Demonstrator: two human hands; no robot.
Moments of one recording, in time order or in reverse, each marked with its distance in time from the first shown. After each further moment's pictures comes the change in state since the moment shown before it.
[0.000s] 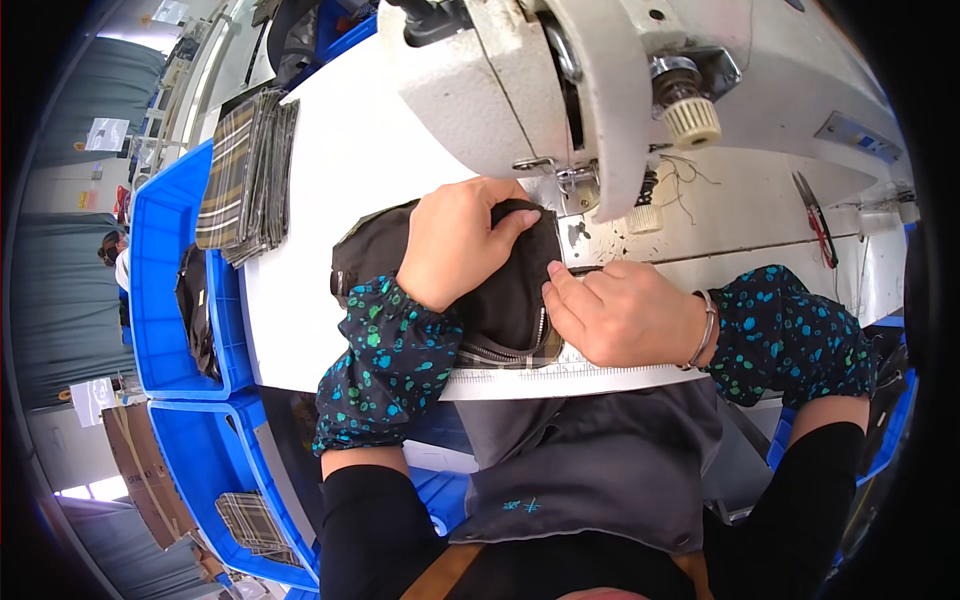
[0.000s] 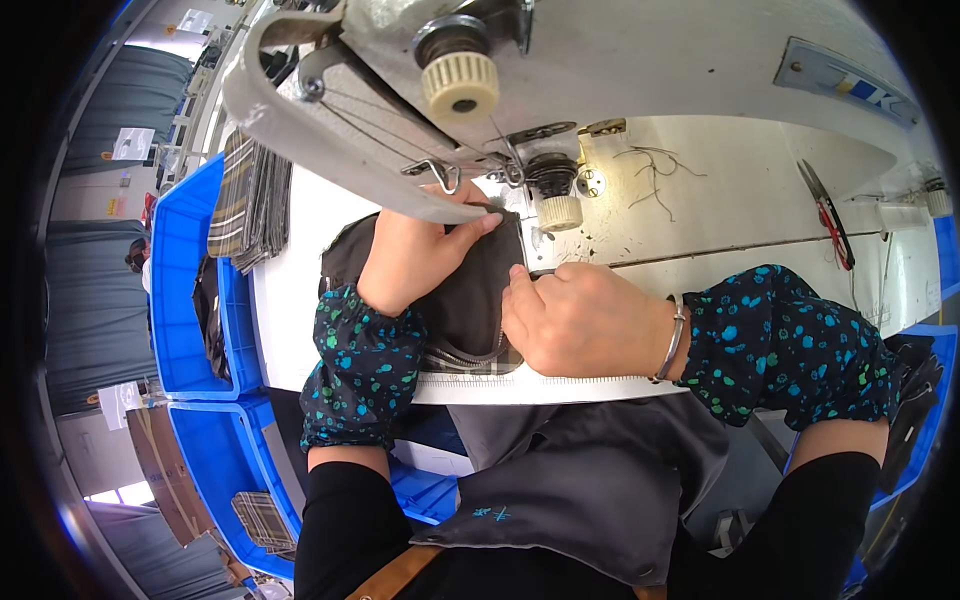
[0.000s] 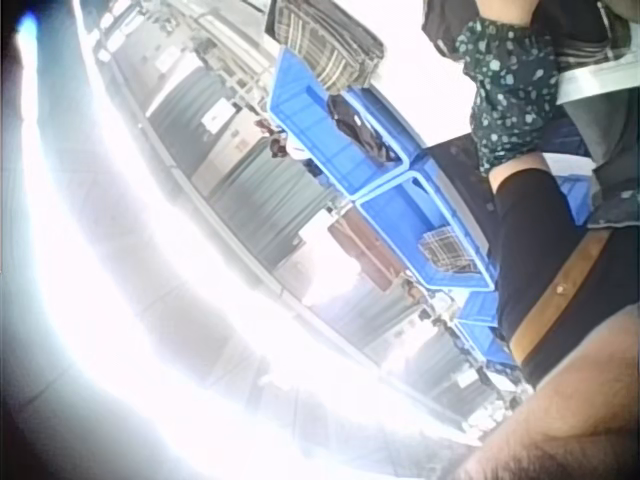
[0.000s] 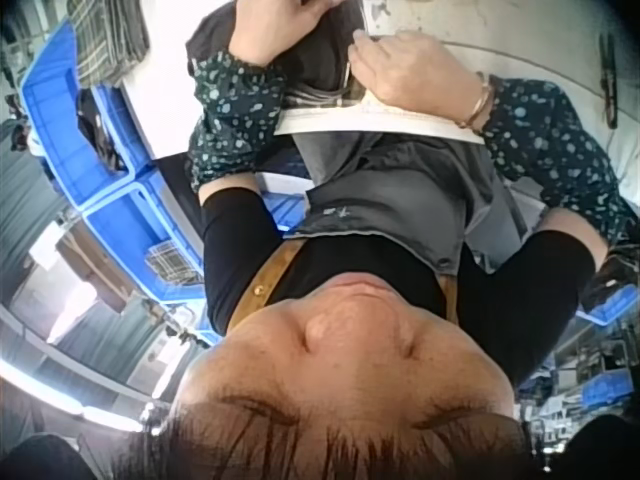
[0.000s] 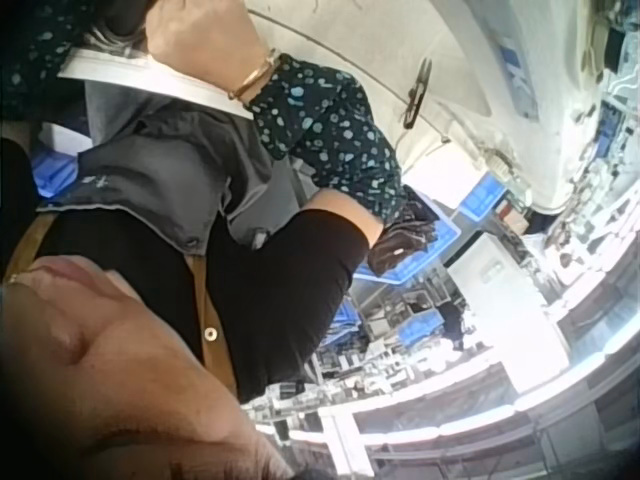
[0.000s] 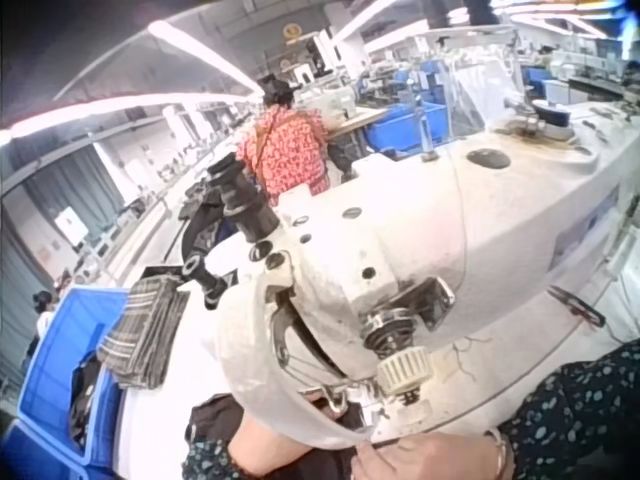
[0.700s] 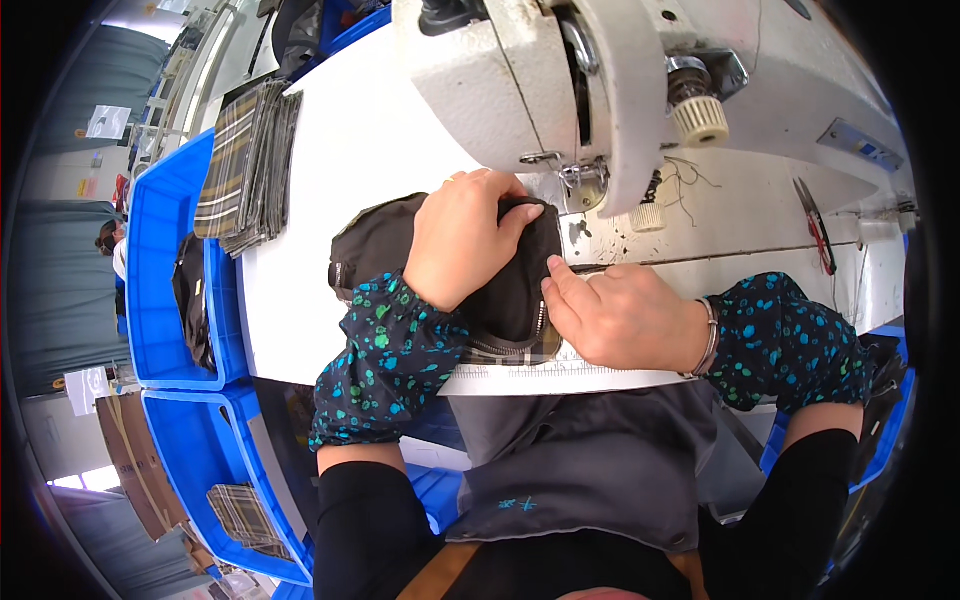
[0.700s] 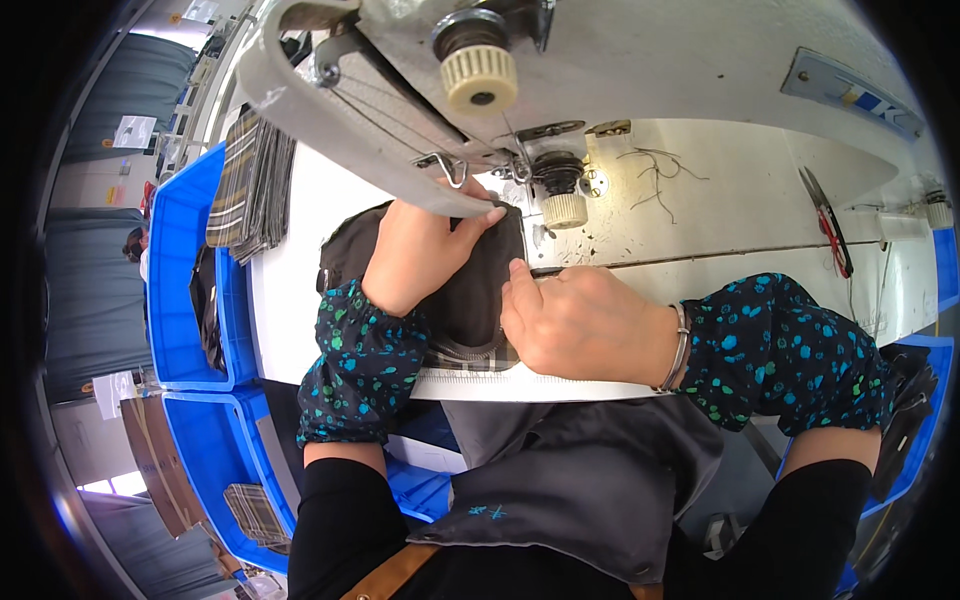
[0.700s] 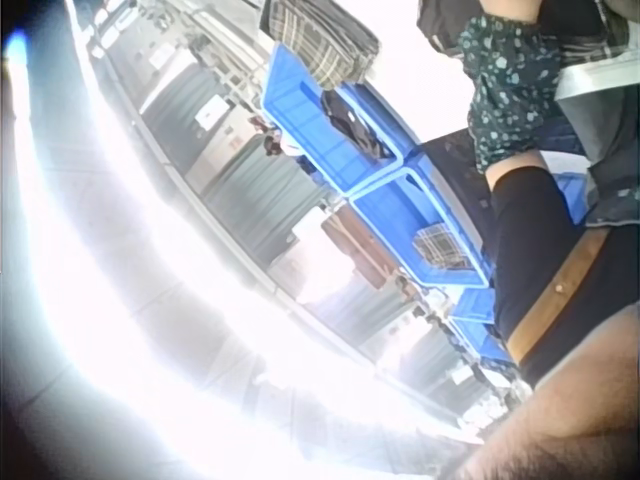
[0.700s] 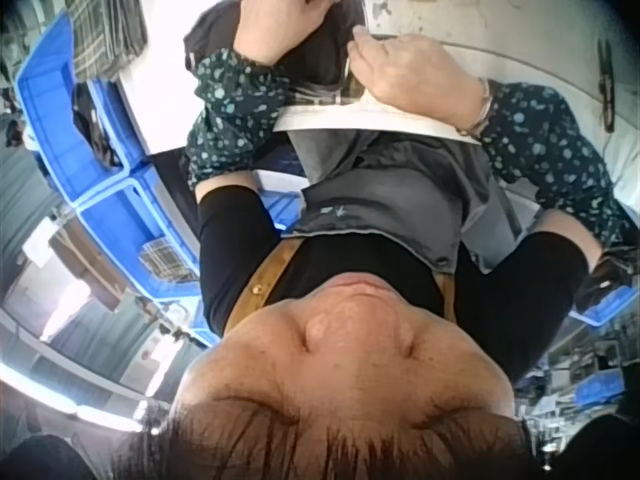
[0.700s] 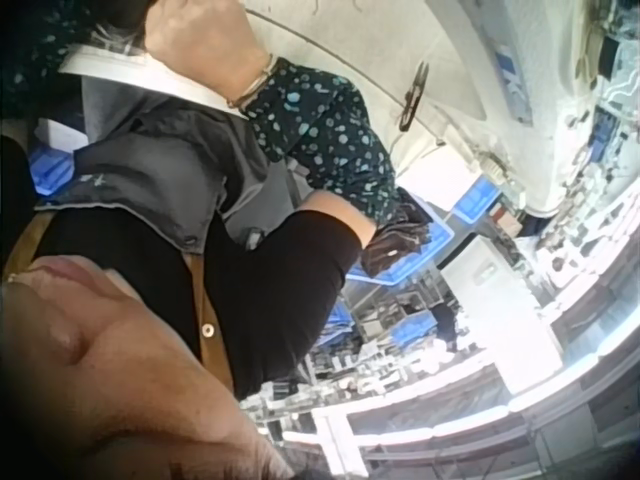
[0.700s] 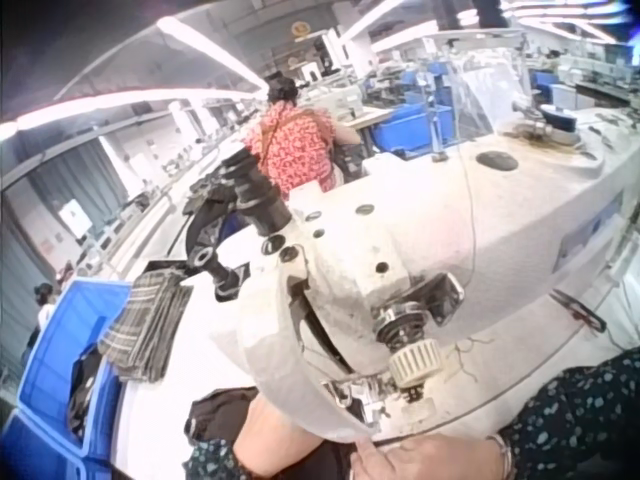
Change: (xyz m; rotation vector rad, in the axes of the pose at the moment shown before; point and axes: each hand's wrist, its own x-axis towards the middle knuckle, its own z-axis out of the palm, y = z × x) left_hand -0.002 0.007 0.006 0.043 0.019 -0.082; right_hand 0.000 -0.006 0.004 0.030 -0.025 0.060
